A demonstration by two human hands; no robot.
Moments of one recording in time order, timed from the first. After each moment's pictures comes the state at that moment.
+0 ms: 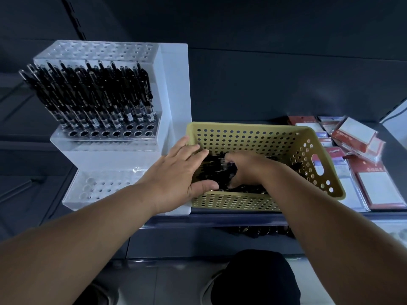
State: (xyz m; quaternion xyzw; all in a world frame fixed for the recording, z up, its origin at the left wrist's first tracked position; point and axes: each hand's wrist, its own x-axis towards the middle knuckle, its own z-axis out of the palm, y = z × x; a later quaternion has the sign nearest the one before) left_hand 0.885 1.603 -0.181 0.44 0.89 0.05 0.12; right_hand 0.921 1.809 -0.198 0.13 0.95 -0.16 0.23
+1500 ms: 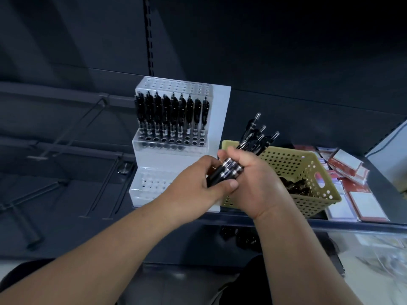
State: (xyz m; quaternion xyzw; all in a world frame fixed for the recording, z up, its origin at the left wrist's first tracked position) left_hand 0.951 1.509 -0.111 0.28 0.79 0.52 0.17; right_hand 0.992 1.630 -0.083 0.24 0.42 -0.87 -0.02
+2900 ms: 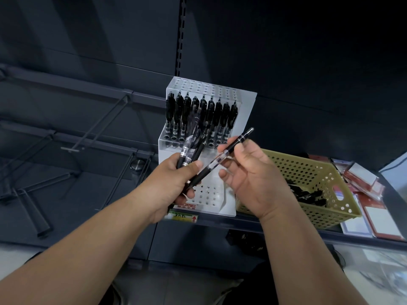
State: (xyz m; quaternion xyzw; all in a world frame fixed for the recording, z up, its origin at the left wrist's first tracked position) left_hand 0.914 1.445 -0.120 0.04 0.66 0.70 0.26; right_hand 0.968 1.602 -0.092 0.10 0.53 -0.84 -0.06
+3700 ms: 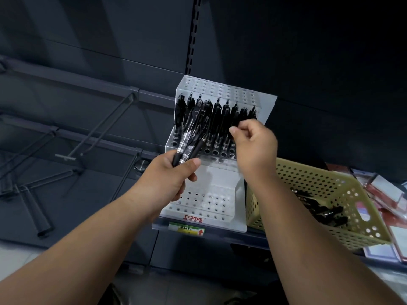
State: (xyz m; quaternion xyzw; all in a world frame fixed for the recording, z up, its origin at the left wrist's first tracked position) left_hand 0.872 1.436 -0.126 0.05 0.69 0.69 0.20; right_hand 0.865 1.617 -0.116 0.13 0.85 -0.41 -0.31
